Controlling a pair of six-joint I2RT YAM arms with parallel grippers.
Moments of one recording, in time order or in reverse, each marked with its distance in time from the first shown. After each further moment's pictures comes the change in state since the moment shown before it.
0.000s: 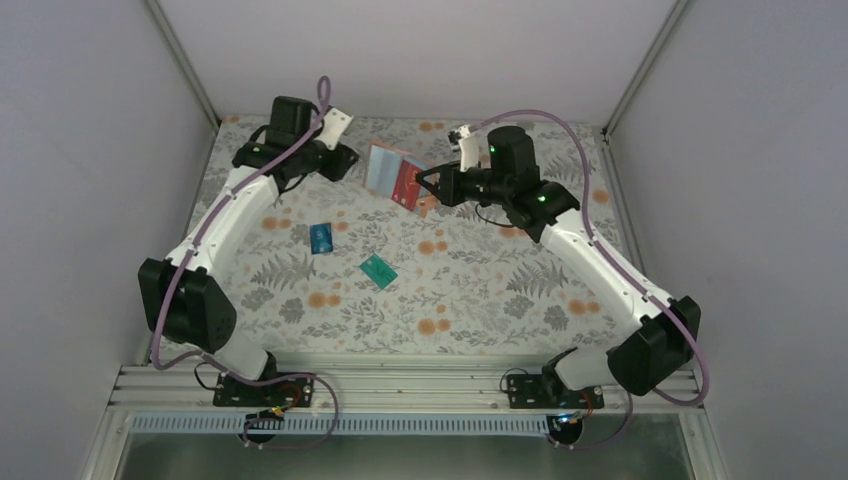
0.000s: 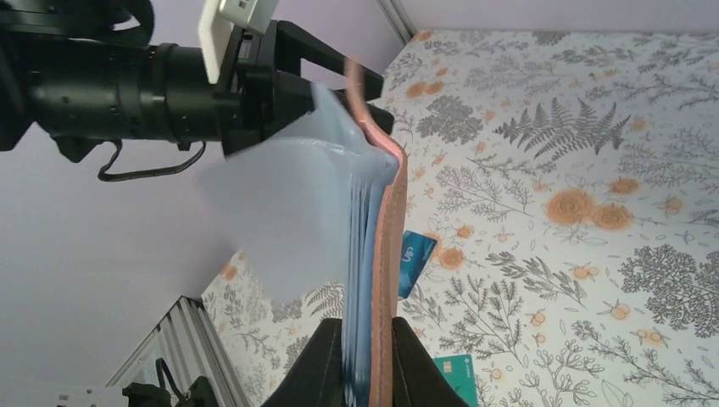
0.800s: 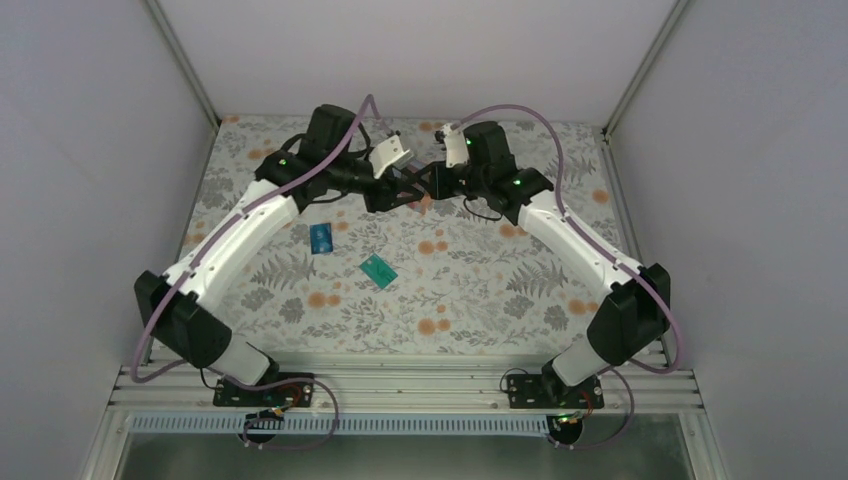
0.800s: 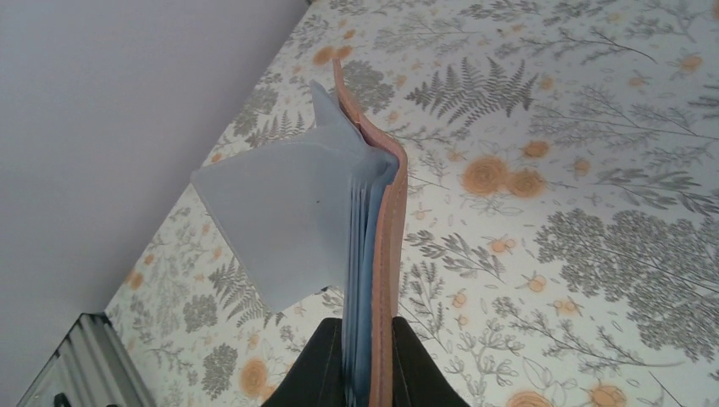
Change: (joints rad) left arm -0.230 -0.084 0.066 -0.088 0.419 0.135; right arm 0.008 0.158 0.089 -0.080 0.169 -0.037
